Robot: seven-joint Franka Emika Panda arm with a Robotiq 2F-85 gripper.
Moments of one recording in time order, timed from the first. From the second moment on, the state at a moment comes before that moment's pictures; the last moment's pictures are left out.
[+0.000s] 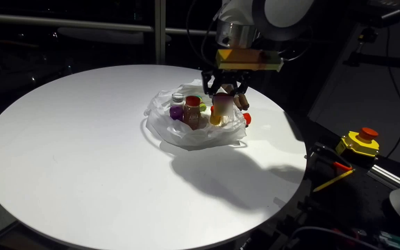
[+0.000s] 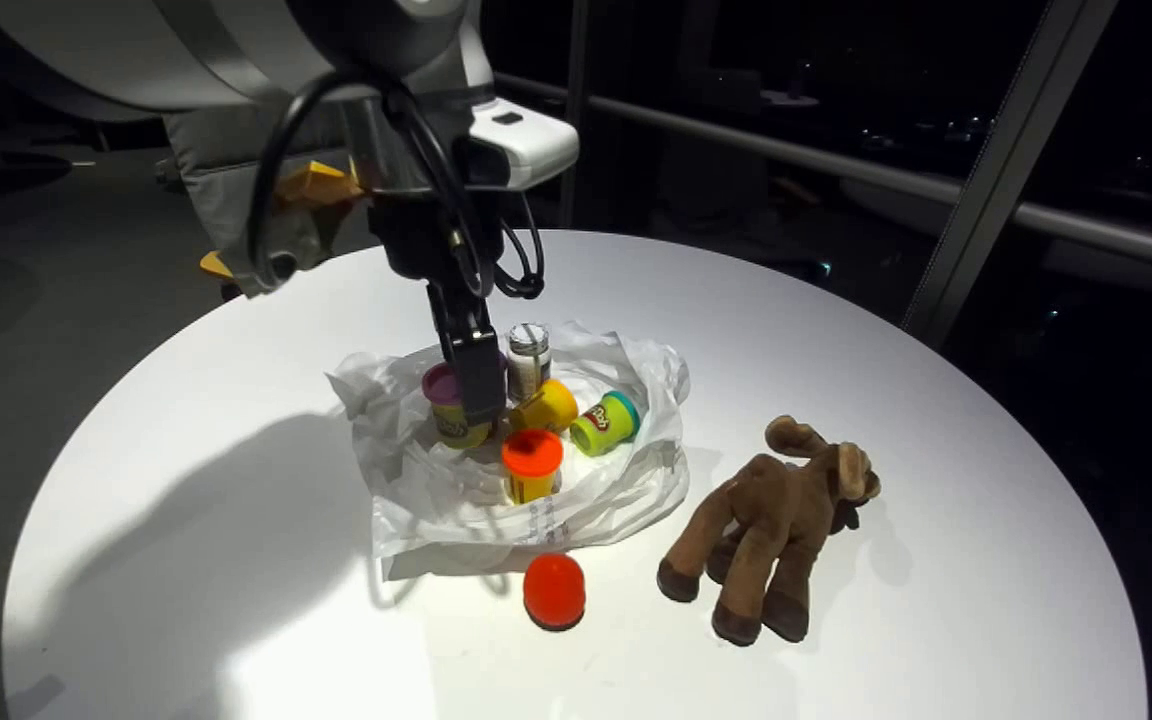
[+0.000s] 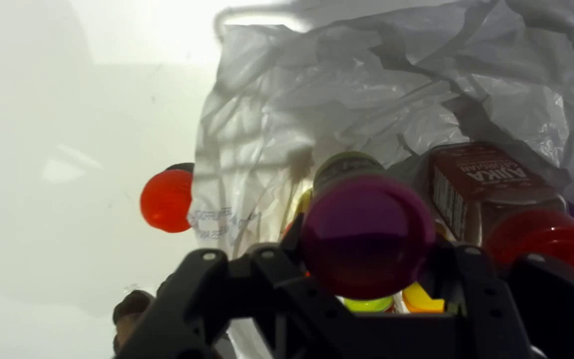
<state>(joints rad) 0.08 0.24 -0.07 -2.39 -0.29 2.68 1.01</state>
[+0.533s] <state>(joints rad) 0.14 0.39 -0.11 -2.27 -0.24 2.78 1.03</state>
